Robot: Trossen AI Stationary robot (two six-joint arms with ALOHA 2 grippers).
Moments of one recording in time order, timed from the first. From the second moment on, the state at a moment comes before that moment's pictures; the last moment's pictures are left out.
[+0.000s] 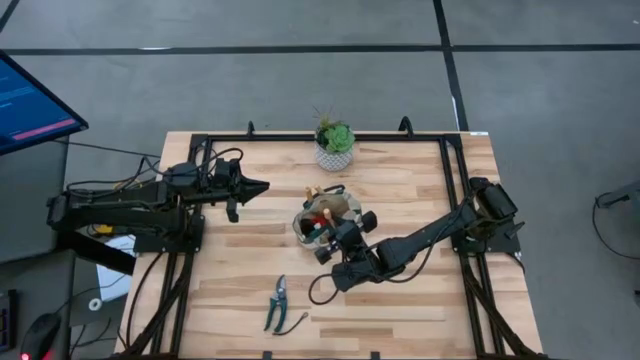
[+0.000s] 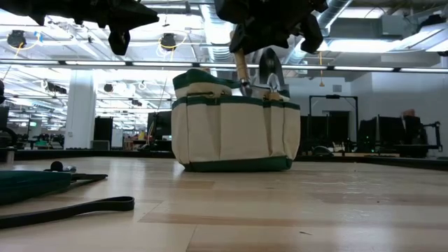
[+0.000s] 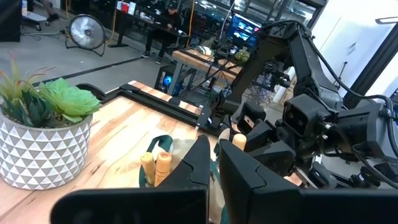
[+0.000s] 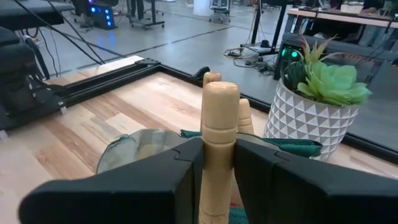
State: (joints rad) left arm 0.16 0.64 0.46 0.15 -0.01 -0.36; right arm 0.43 1.87 1.29 -0.24 1.25 0.78
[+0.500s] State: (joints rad) left arm 0.16 0.64 0.46 0.15 -0.01 -0.36; right arm 0.44 1.95 1.29 -0.20 1.26 0.80
